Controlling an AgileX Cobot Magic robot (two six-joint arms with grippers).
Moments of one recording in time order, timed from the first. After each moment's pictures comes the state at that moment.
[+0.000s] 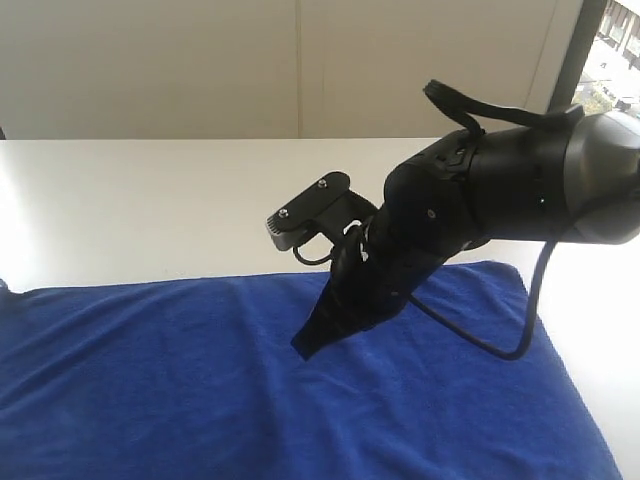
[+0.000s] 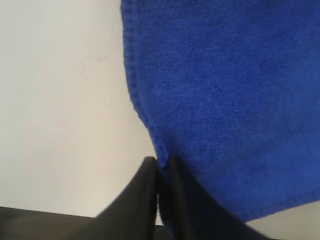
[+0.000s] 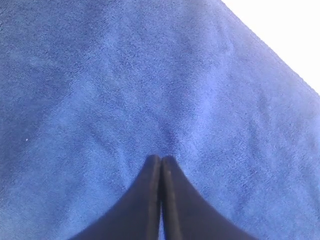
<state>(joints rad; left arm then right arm) 0.11 1.35 -0.69 0.05 1.08 0.03 0.56 1.72 -1.10 -0.06 0.58 -0.09</state>
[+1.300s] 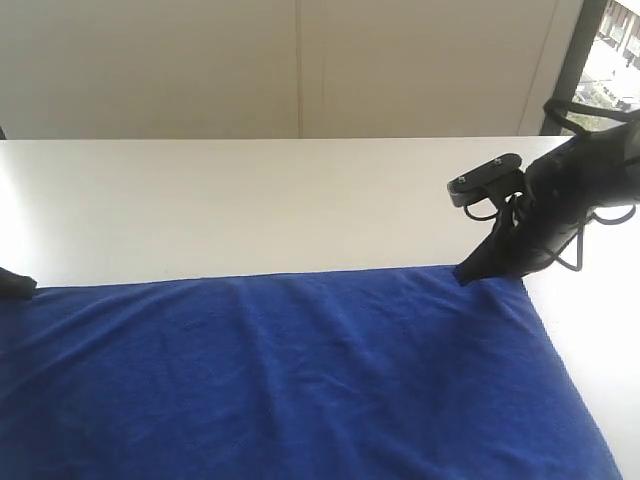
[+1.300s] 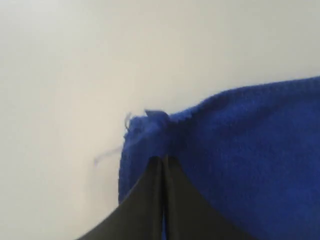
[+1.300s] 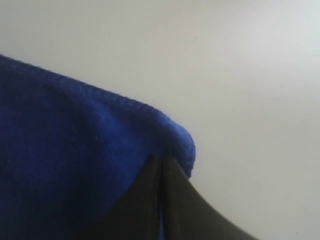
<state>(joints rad) 0.11 1.74 -0.86 -0.21 0.29 0.41 0.06 1.94 -1.14 -0.40 0.43 0.10</state>
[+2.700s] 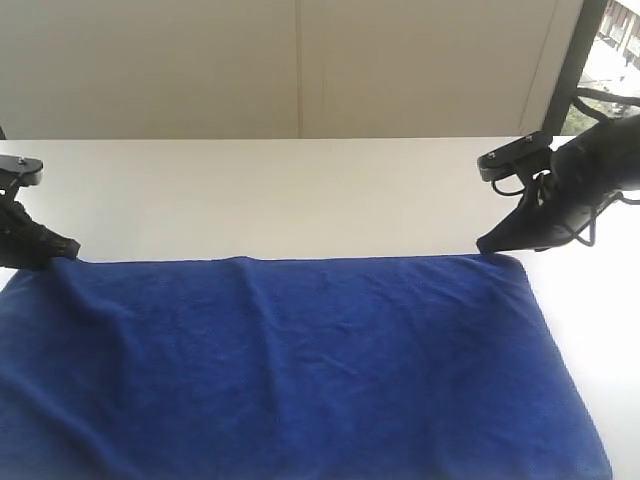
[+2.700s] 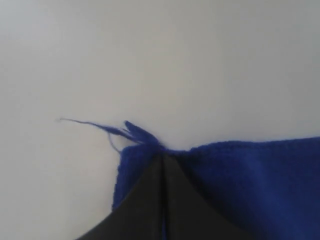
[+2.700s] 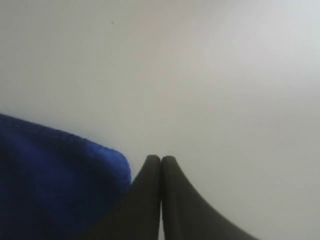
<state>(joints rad) 0.05 1.98 -1.19 -0.18 0.36 0.39 -0.03 1.99 -1.22 -0.48 0.39 0.16</state>
